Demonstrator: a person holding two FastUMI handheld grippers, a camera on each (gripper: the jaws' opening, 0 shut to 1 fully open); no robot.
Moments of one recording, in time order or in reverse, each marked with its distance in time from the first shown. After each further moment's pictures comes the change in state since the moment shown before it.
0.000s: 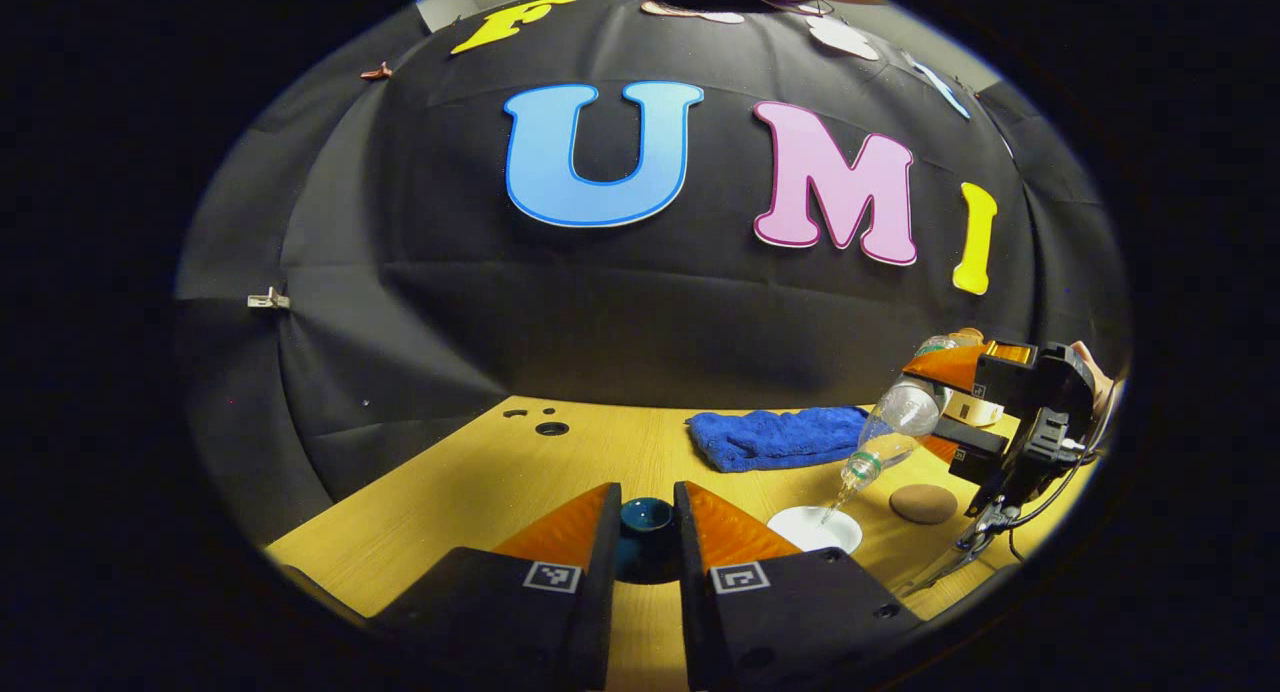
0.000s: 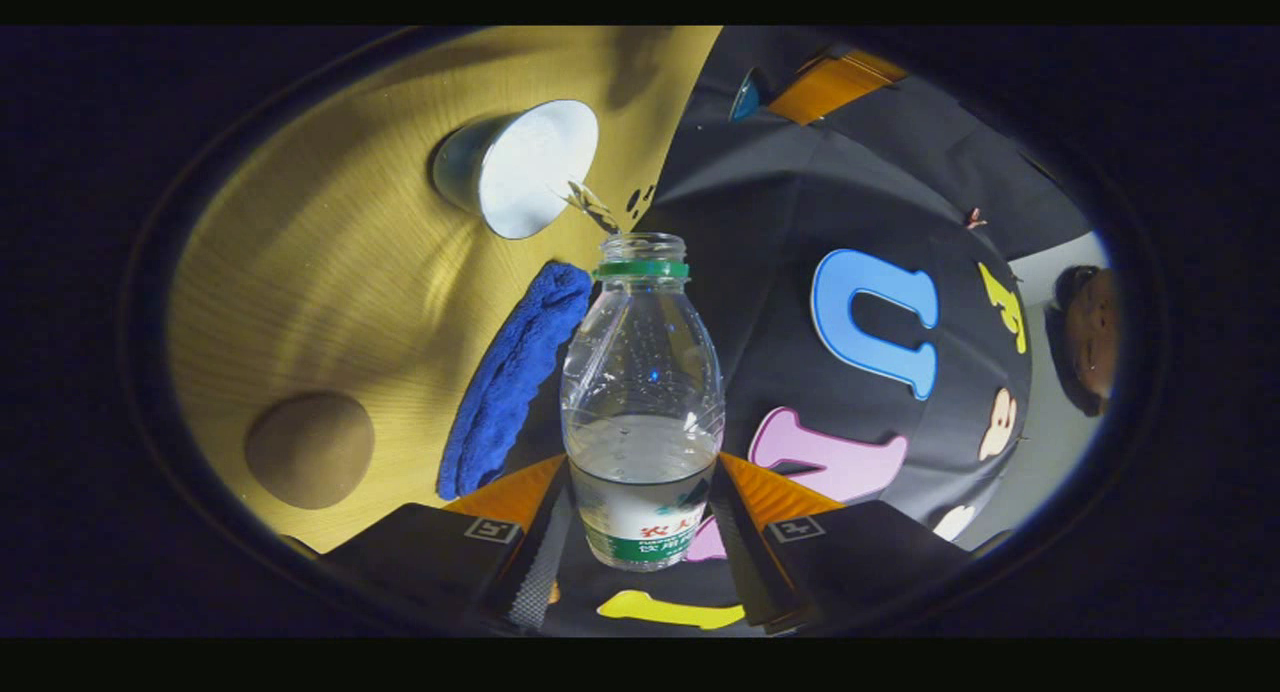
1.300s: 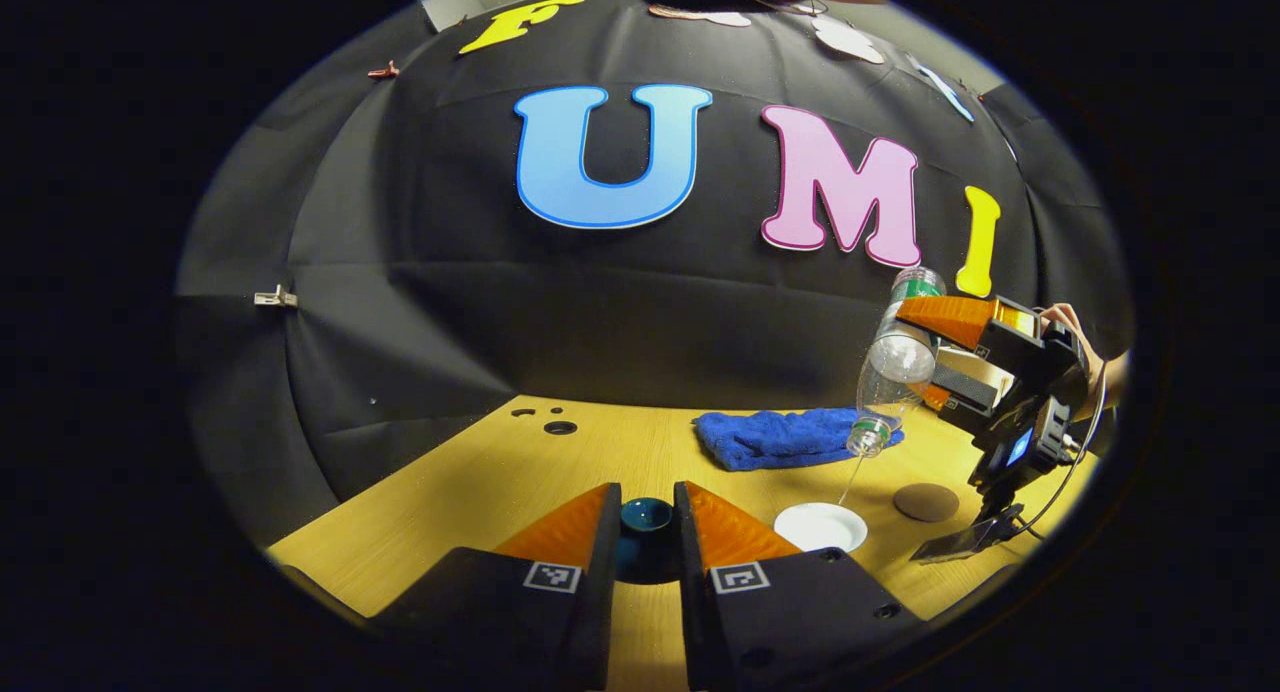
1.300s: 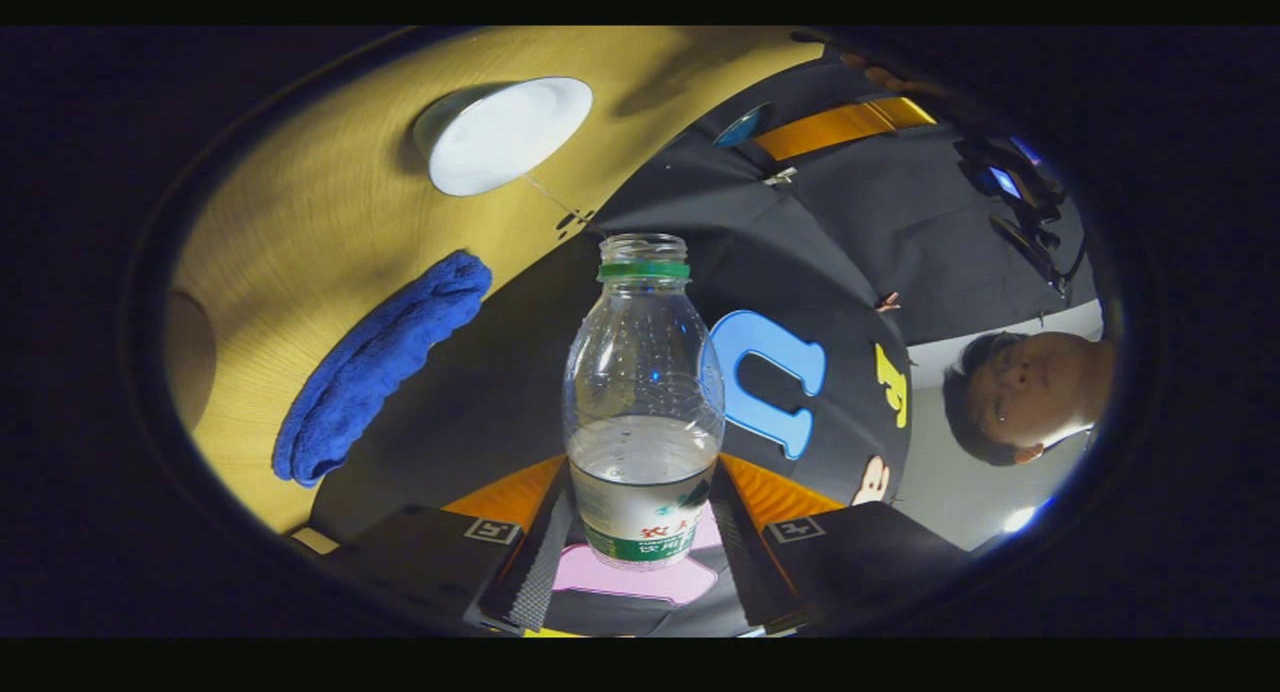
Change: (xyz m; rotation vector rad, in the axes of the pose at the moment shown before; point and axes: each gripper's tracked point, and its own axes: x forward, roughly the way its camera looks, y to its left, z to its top) left arm -0.007 0.008 0.000 -0.005 -0.006 0.008; right arm 0.003 -0.052 0.009 -0.248 -0.163 -0.354
